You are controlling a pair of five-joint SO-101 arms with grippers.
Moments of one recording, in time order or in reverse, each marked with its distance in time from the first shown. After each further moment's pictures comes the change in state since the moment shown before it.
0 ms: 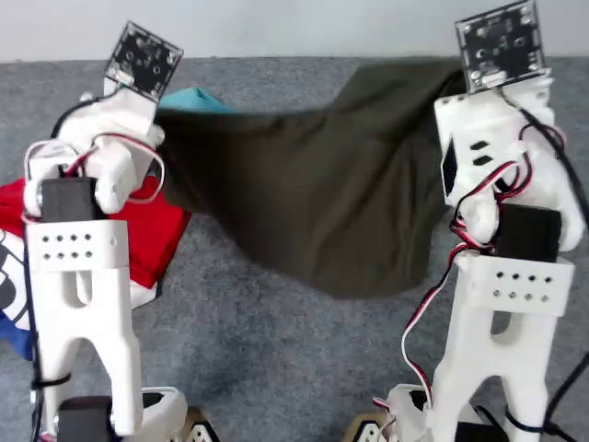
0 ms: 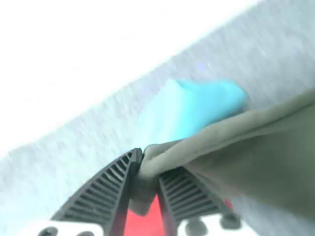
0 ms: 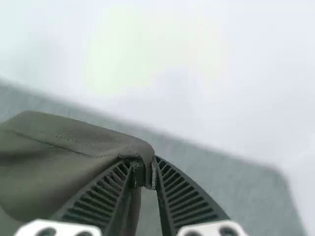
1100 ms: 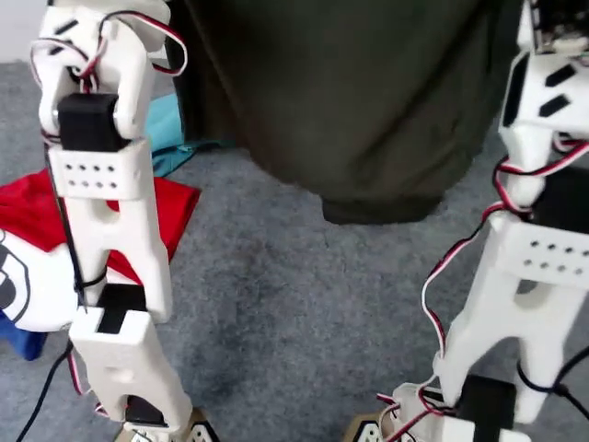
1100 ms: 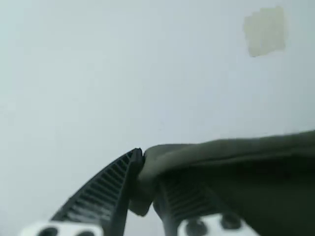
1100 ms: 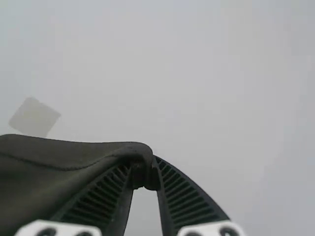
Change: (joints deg) left arm 7.4 38.8 -71.7 -6.1 8.2; right arm 5.3 15.1 -30.8 -23.4 7.3
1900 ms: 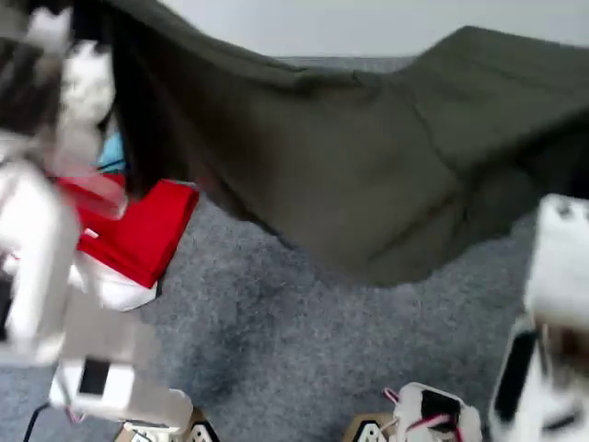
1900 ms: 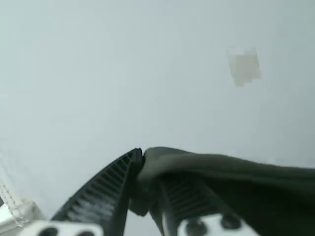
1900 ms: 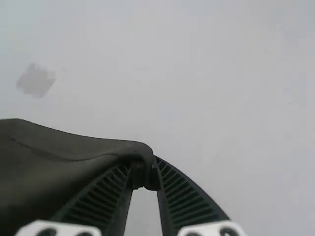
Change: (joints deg) left arm 0.2 -19.5 -20.0 35.6 0.0; right arm 9.4 -33.8 -3.4 41.4 -1.0
